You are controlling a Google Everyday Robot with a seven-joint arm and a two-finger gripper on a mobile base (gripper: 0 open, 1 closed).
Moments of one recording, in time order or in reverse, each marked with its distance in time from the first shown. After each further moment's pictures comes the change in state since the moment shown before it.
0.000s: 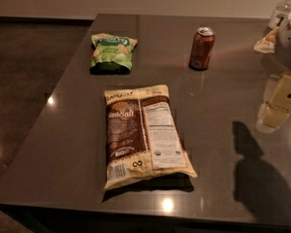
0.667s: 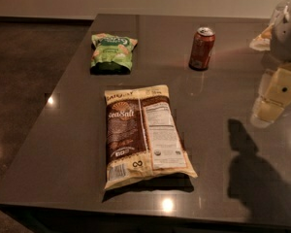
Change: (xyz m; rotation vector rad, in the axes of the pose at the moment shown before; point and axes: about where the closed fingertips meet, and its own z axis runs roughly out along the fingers) arm -0.009 -0.005 0.000 -0.023 -0.023 0.010
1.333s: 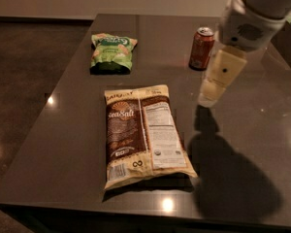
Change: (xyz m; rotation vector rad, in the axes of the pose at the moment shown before) arm -0.073 -0.024 0.027 -0.024 -0.036 0.080
